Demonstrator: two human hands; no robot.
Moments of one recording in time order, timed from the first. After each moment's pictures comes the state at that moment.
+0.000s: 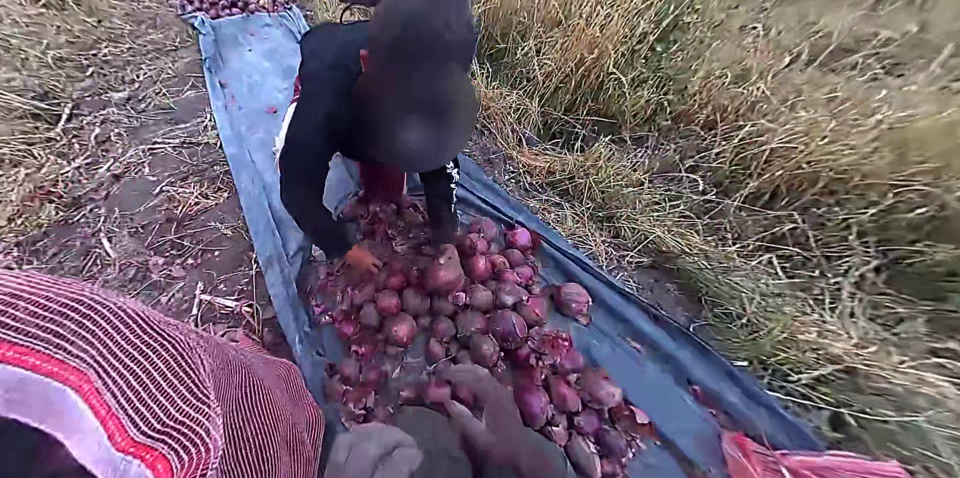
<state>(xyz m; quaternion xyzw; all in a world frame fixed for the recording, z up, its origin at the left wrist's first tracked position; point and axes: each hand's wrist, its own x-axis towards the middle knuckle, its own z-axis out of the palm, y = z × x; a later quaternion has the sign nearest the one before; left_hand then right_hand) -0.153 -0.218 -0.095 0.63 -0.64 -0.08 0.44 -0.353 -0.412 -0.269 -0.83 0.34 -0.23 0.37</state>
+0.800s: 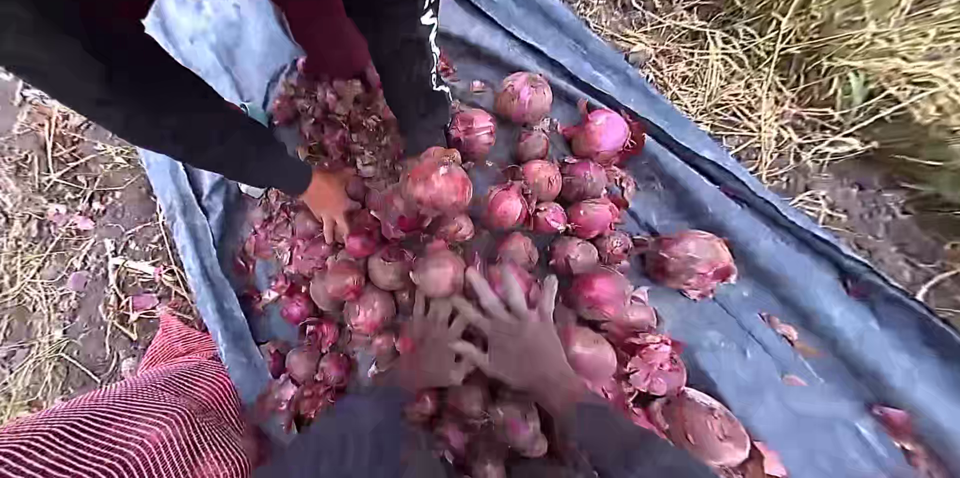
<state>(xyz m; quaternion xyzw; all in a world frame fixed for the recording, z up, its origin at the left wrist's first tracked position) -0.191 -0.527 -0.461 0.69 -0.65 -0.31 0.09 -0.346 -0.616 -0.435 -0.92 0.37 -0.03 0.15</state>
